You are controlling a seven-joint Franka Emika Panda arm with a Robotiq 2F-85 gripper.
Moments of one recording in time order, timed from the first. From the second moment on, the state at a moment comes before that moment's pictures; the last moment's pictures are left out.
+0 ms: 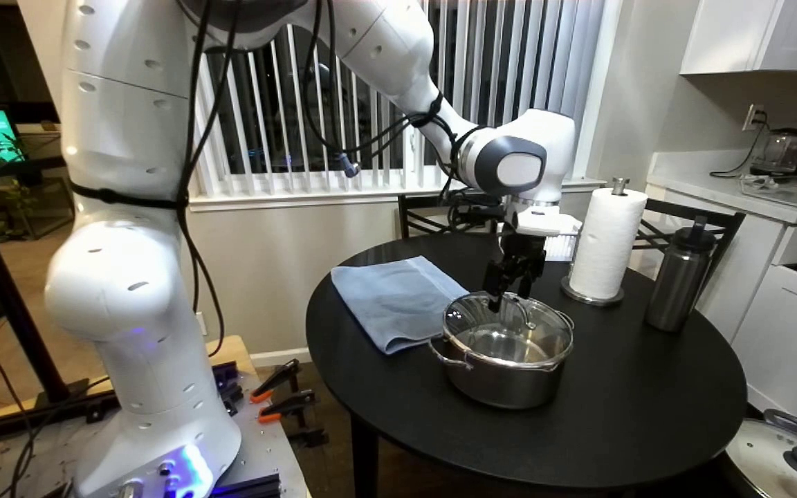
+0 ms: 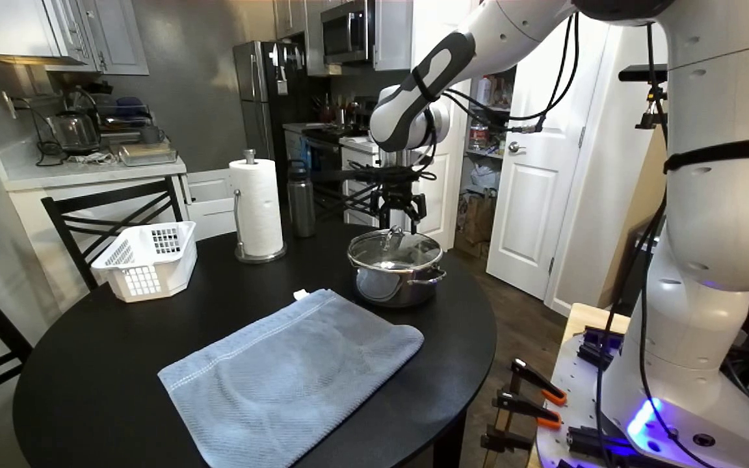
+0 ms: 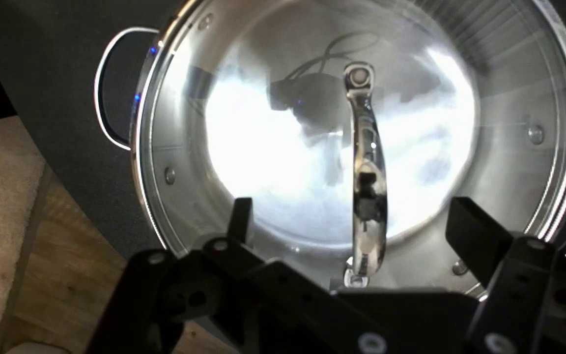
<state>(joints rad) -0.10 0.27 -0.14 -2.05 0.07 2.24 1.24</state>
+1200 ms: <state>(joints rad) -0.09 0.27 -0.14 -2.04 0.06 2.24 1.18</state>
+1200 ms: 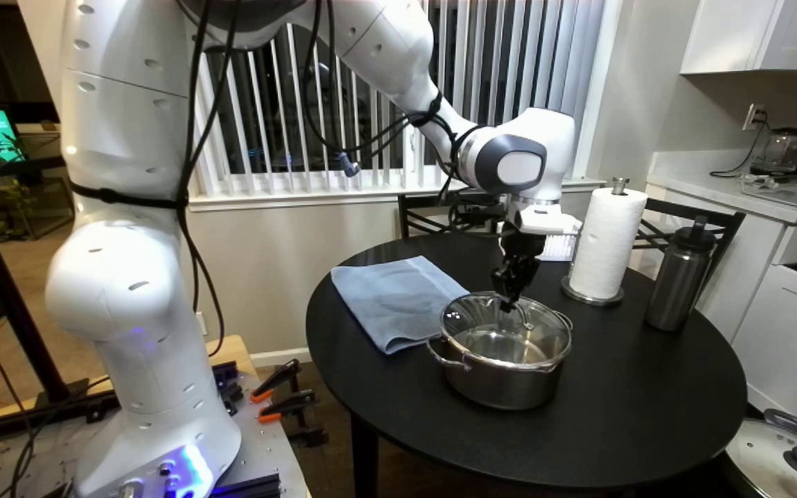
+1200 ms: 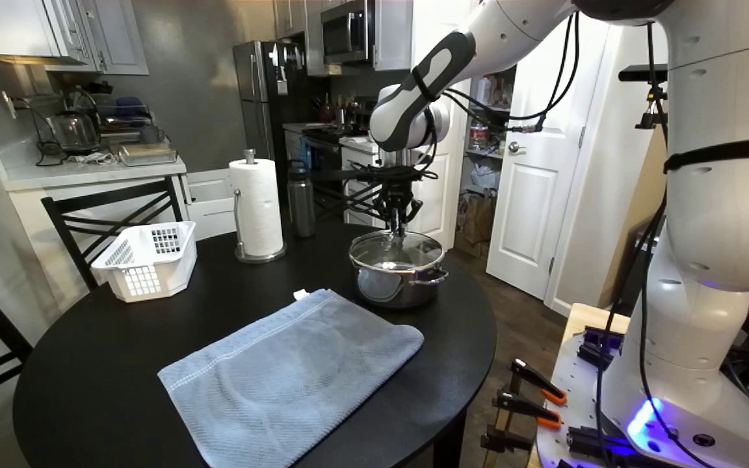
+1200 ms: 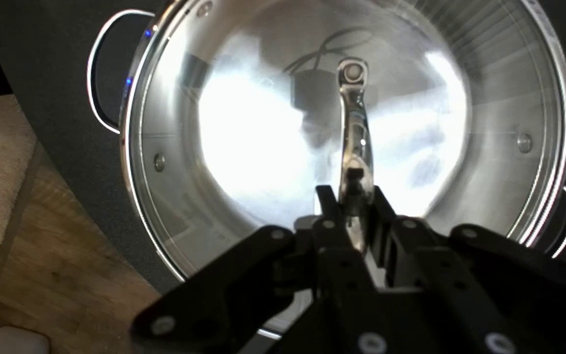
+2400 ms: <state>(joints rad) -0.04 0.06 -0.12 -2.15 -0.01 2.32 1.18</state>
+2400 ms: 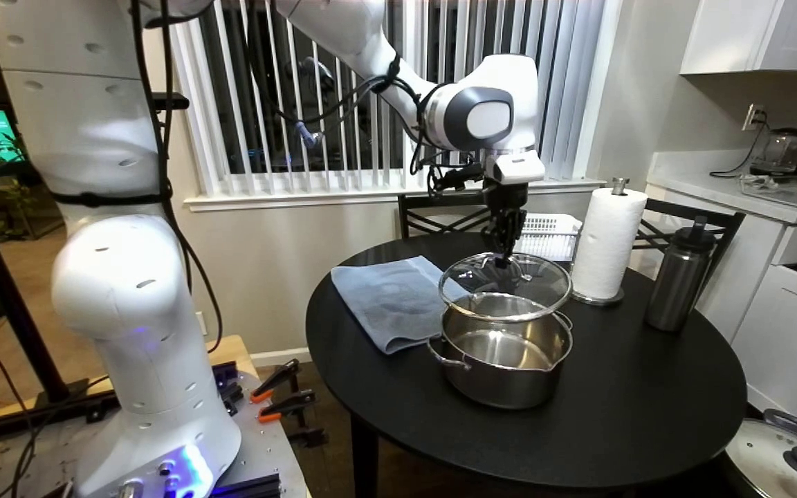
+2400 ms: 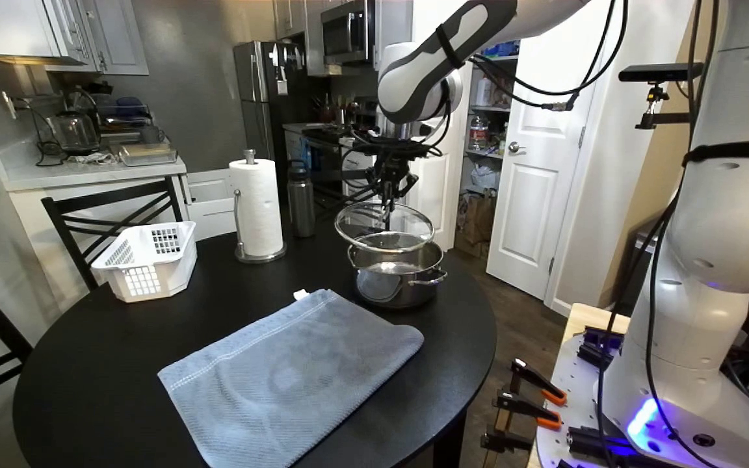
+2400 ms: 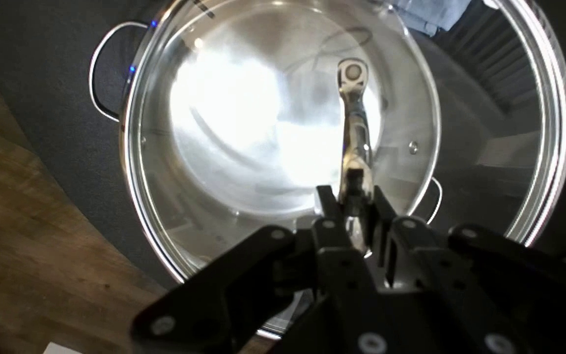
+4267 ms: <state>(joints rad) 0.22 0.61 0.02 -1.67 -0.01 2.15 1.26</state>
